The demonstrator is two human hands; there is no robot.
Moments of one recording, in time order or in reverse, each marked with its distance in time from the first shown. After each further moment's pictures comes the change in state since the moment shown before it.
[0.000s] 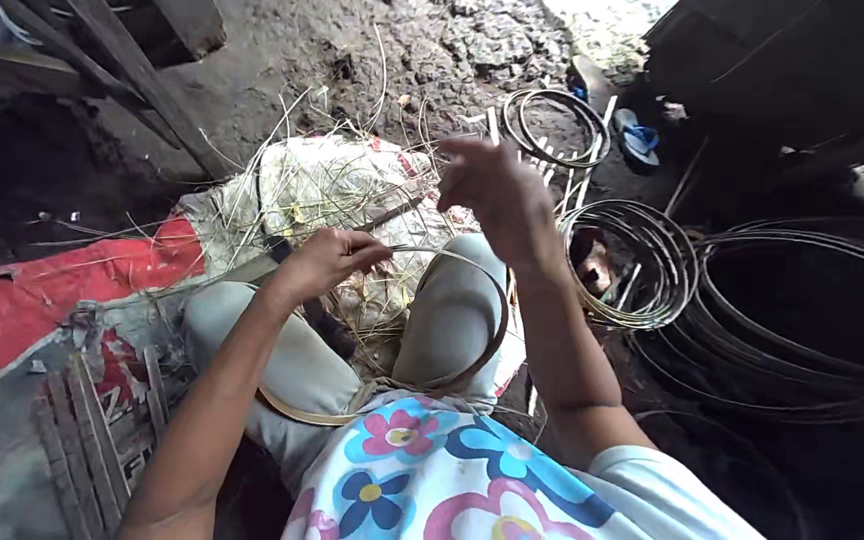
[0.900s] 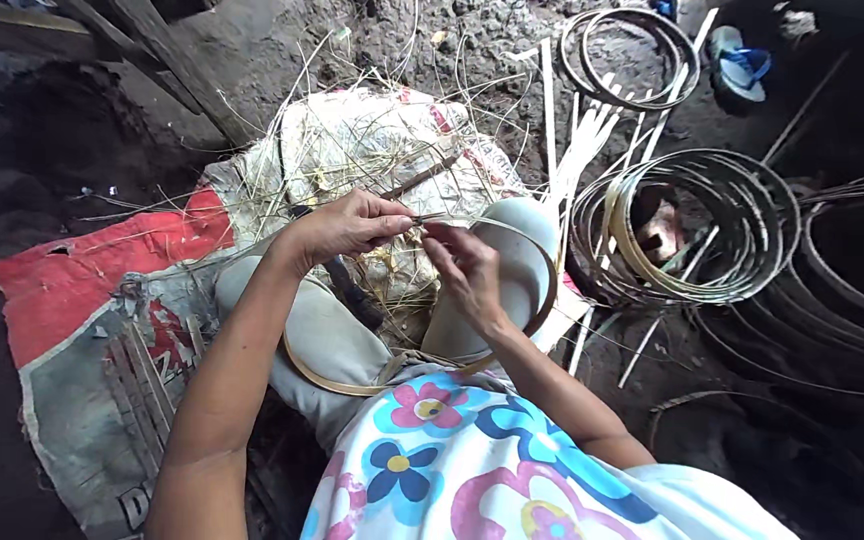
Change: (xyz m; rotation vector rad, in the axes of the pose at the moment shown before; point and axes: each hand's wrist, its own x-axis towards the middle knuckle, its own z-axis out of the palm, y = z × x) left_hand 0.006 -0.004 -0.019 -0.502 -0.286 -0.200; right_hand -0.090 0.068 0.092 -0.215 0.261 0.155
